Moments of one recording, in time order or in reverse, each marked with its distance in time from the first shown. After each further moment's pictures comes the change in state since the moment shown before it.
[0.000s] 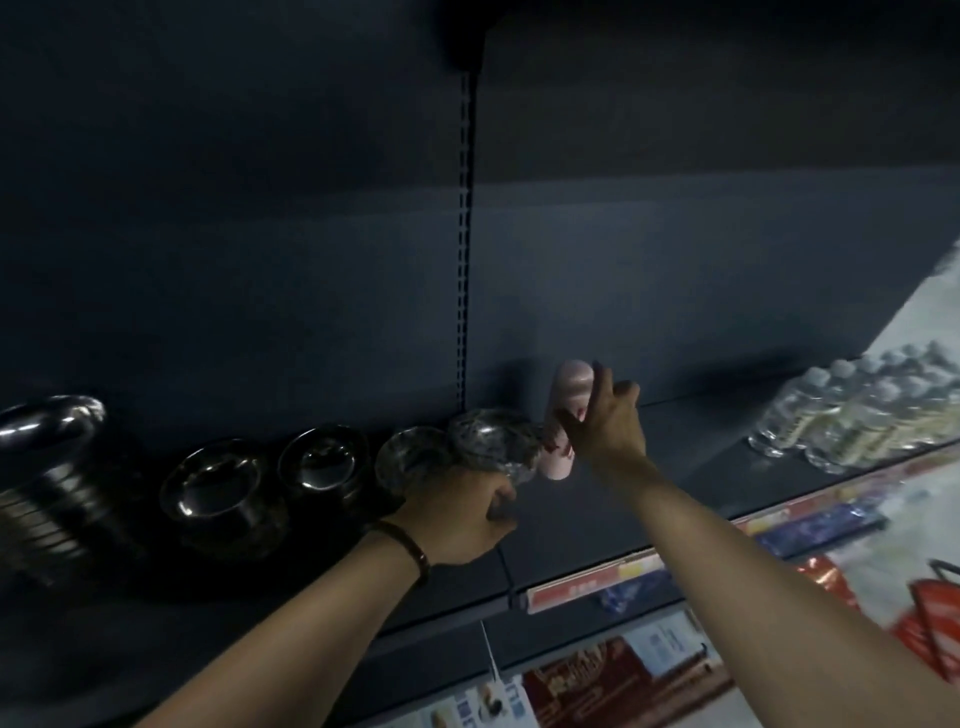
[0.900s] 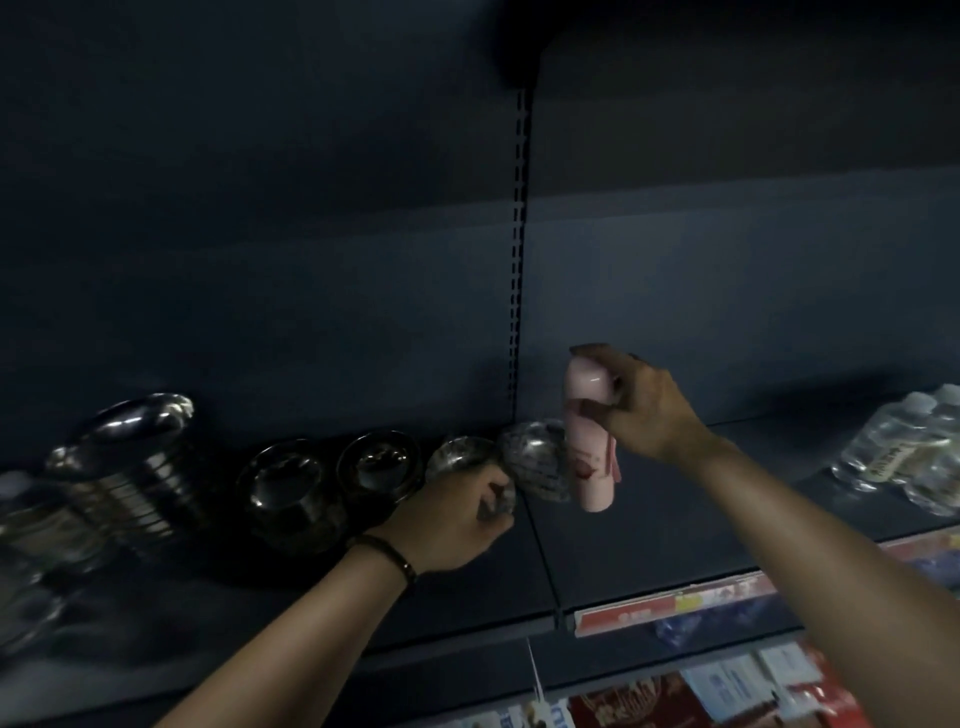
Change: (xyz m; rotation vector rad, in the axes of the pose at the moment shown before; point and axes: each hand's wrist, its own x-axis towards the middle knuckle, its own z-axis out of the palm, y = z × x) left_hand -0.032 -0.026 -0.034 -0.127 0.059 -0.136; right_hand 0.008 -0.052 -0.054 0.086 -0.157 -0.471
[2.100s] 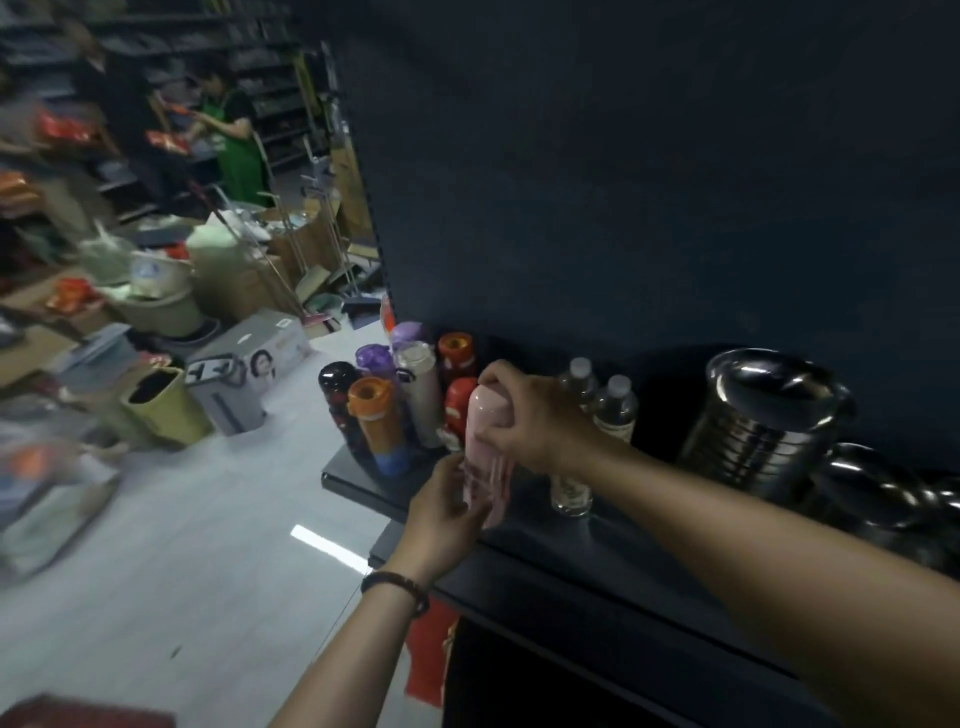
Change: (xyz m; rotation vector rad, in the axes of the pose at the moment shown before) left_hand -0.460 -0.469 -0.202 -0.503 0.732 -0.659; right_hand -0.051 -0.685 0.475 0.176 -0.506 -0.589
